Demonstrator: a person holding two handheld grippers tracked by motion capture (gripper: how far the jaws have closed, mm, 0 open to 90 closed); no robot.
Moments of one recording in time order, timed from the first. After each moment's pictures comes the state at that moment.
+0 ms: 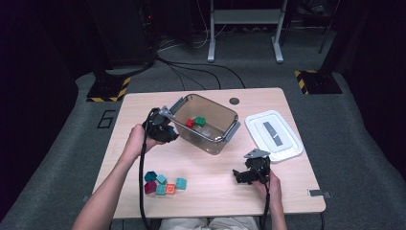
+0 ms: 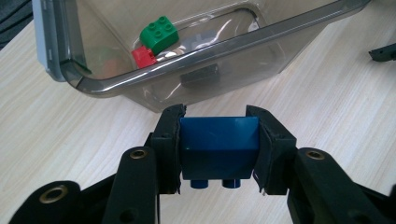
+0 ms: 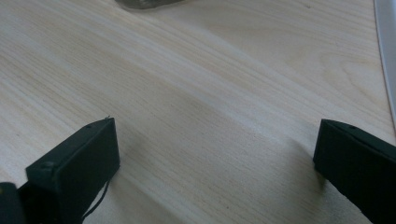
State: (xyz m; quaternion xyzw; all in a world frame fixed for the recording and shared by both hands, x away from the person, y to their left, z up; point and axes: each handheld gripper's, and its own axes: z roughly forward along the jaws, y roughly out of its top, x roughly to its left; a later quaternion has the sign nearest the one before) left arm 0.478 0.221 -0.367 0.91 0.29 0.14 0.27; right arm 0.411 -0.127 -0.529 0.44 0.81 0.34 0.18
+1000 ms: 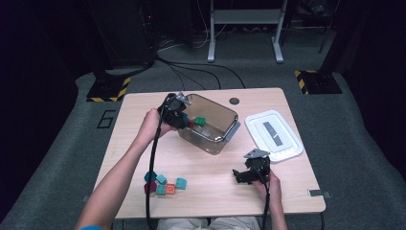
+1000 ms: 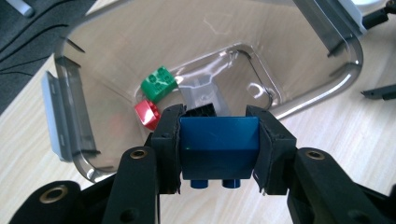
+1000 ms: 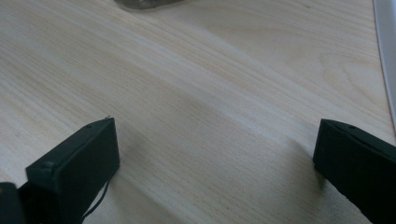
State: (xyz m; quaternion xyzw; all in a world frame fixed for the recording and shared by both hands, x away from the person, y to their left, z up) left arm 0.509 0.176 -0.337 0.91 0.26 0.16 0.27; right arm 0.411 -0.126 -0.529 0.44 0.81 0.34 0.18
